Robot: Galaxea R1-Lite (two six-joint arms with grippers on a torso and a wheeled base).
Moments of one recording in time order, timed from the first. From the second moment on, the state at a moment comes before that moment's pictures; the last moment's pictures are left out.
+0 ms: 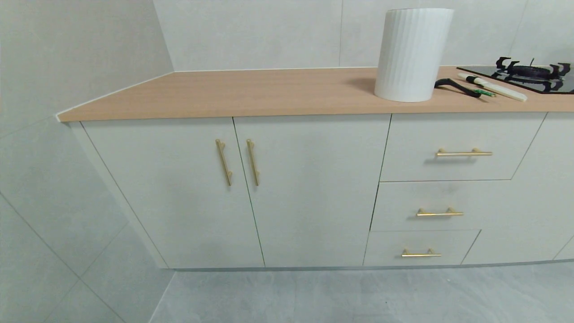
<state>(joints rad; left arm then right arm) -0.23 0.25 -0.64 0.43 0.21 -0.17 0.30 0.37 -0.51 0.11 -0.13 0.20</state>
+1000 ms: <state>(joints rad) 0.00 0.00 -0.22 0.11 0.26 0.03 0.00 0.00 -0.08 -0.11 -0.17 -0.06</state>
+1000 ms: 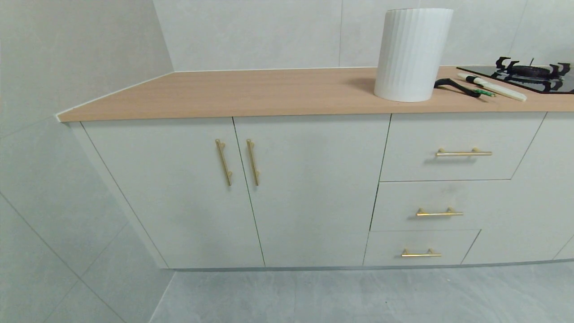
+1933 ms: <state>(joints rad) 0.00 0.00 0.00 0.00 0.03 0.02 0.00 0.01 0.00 0.00 0.02 -0.07</state>
